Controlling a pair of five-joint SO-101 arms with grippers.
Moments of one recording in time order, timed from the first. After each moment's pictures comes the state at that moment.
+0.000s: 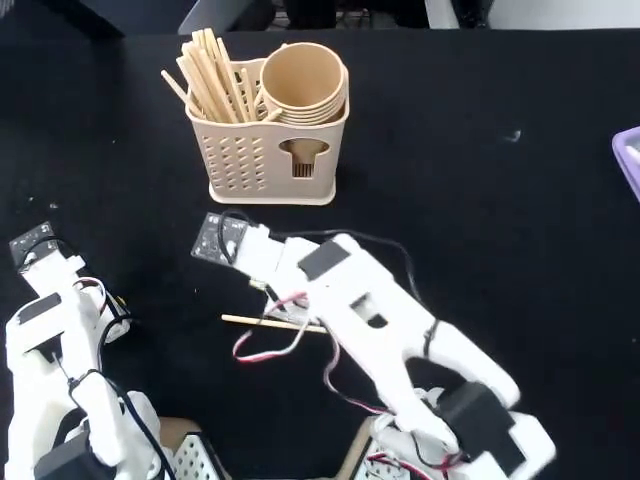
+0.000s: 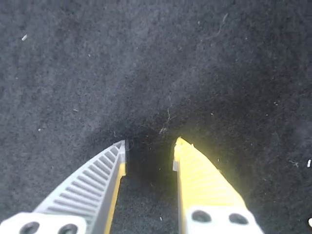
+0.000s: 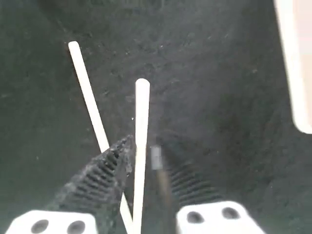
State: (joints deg) left arm -37.7 -31.1 68.2 45.2 -0.7; right arm -36.5 -14.0 42.6 55.4 33.8
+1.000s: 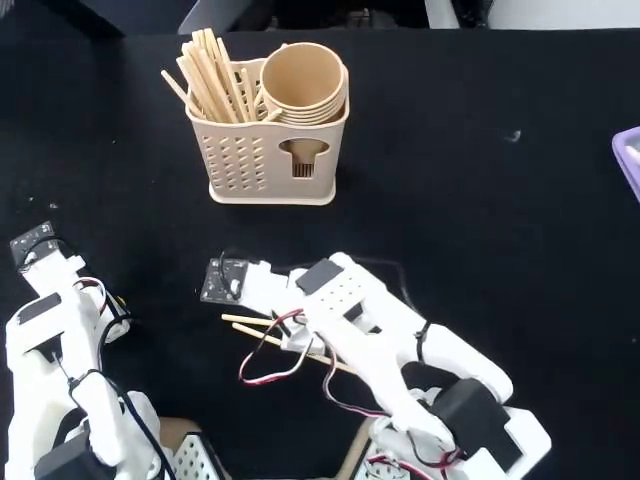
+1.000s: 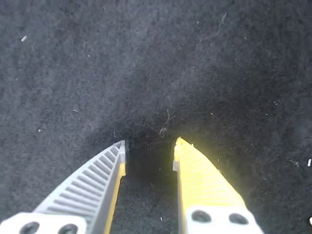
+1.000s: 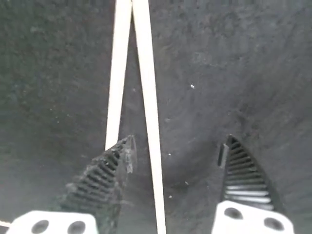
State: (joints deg) left arm -37.7 -31.1 68.2 45.2 -1.1; right arm -39.1 -13.1 51.0 55.6 40.0
